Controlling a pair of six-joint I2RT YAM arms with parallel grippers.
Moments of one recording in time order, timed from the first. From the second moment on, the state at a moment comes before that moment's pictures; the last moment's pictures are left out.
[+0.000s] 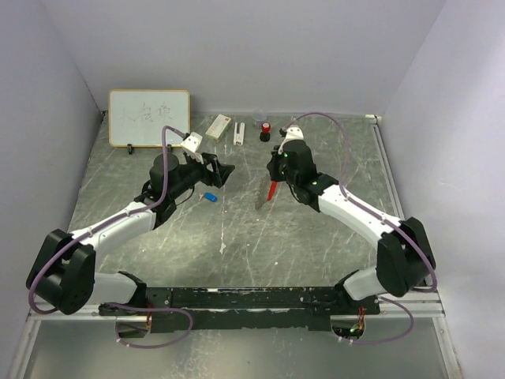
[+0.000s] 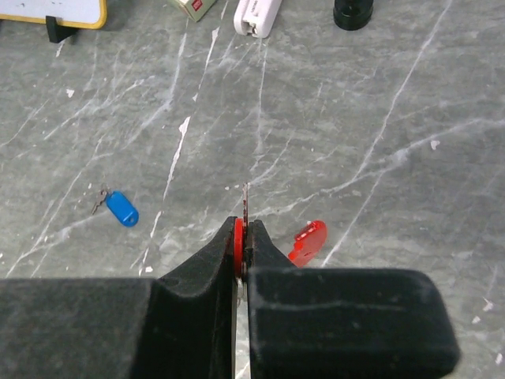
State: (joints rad) left arm -0.51 1.31 0.72 0.53 0.22 -0.20; right arm 0.57 1.41 0.98 -0.03 0.16 0.31
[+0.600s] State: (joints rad) left arm -0.48 1.31 0.71 0.53 0.22 -0.20; right arm 0.57 1.71 1.17 0.12 0.09 0.34
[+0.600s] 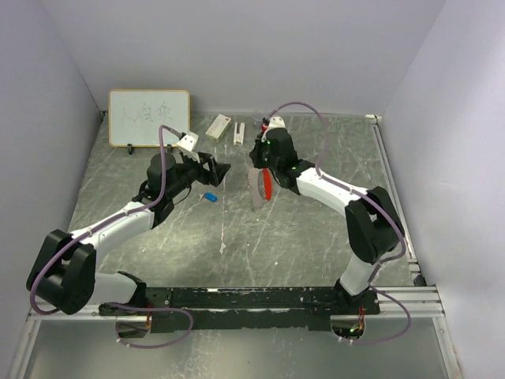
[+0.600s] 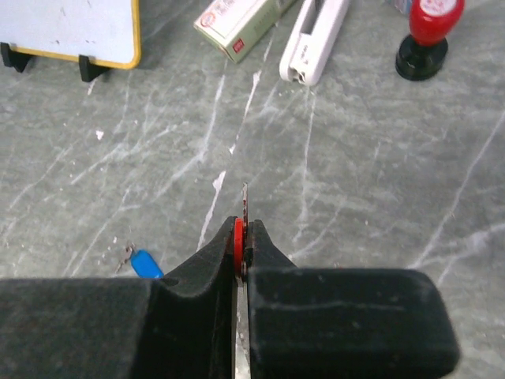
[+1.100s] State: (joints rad) left arm -0.47 1.31 0.70 0.54 0.23 -0.21; right arm 0.57 1.86 1.27 0.23 0.02 0.36
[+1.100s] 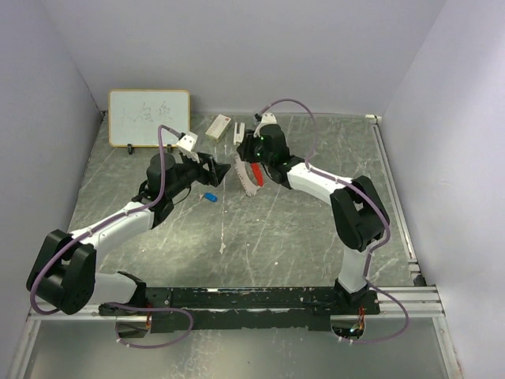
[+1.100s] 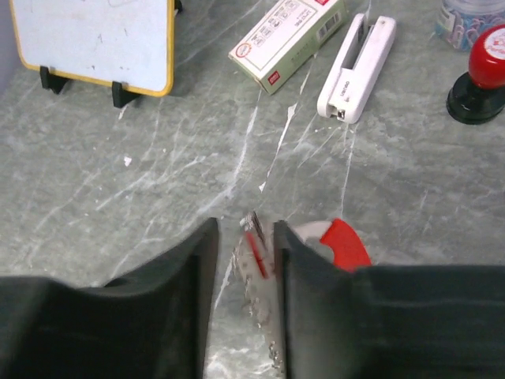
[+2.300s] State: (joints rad) left arm -0.47 1.39 0.71 0.50 0.29 -0.27; right arm 0.56 1.57 0.91 0.15 0.00 0.39
